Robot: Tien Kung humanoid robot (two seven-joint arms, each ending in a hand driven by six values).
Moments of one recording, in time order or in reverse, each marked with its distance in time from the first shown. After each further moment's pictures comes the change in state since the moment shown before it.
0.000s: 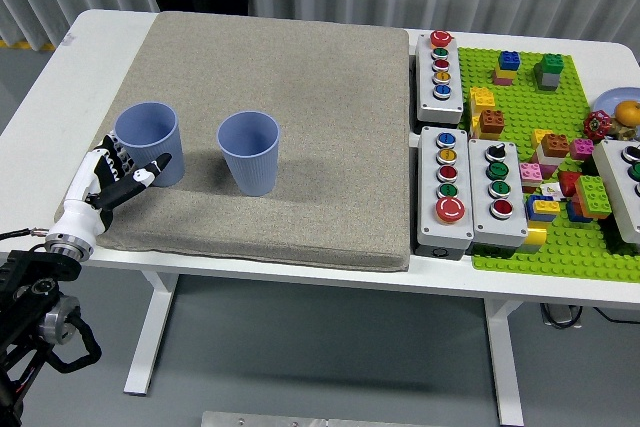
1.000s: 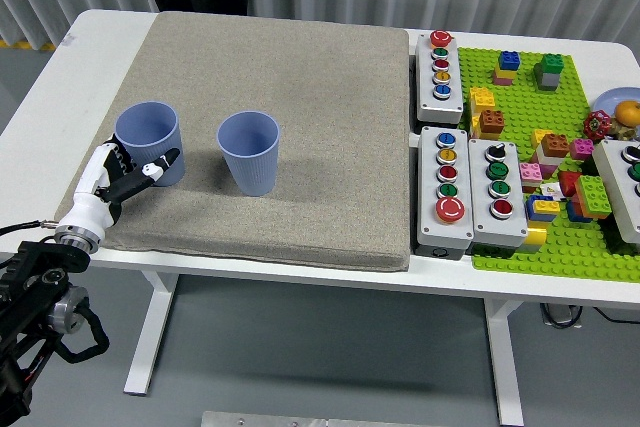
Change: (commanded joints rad) left arm -0.055 -0.006 0.035 0.044 -0.021 0.002 0.001; right arm 0.002 0.001 0.001 0.000 -0.002 0.003 -0.001
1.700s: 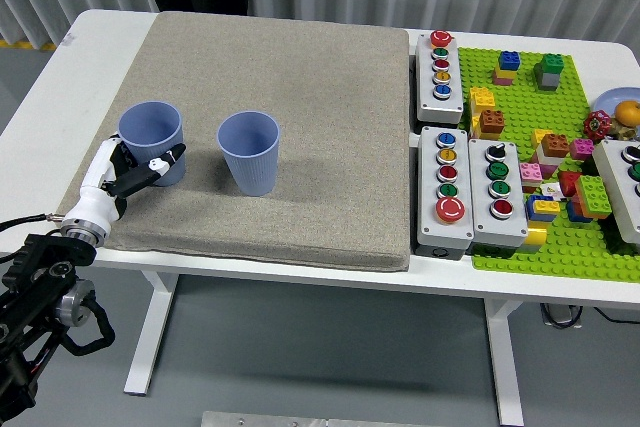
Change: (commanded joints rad) left arm -0.026 0.000 0.025 -0.003 0.025 0.015 0.026; right arm 0.004 -0.001 0.000 0.000 0.000 0.001 -0.001
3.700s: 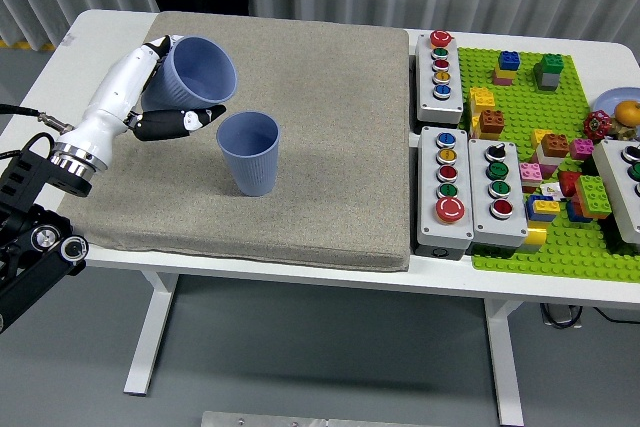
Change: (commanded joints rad) left arm -0.175 0.236 0.159 -0.330 0.752 0.164 0.241; right arm 0.001 -0.011 -0.008 0.000 0.009 -0.006 0.004
